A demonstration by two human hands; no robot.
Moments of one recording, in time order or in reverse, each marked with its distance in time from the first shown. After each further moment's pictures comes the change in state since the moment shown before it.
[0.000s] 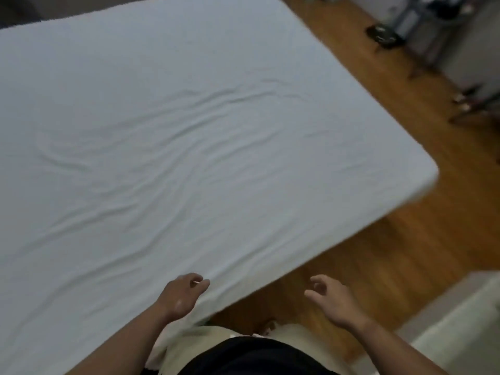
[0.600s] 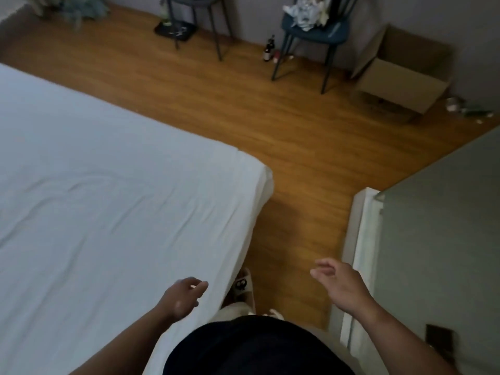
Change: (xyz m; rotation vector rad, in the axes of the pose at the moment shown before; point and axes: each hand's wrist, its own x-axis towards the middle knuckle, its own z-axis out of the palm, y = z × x) left_hand 0.163 0.508 0.117 0.323 -0.316 0.209; right_hand 0.025 0.261 -0.308 0.720 0.464 0.347
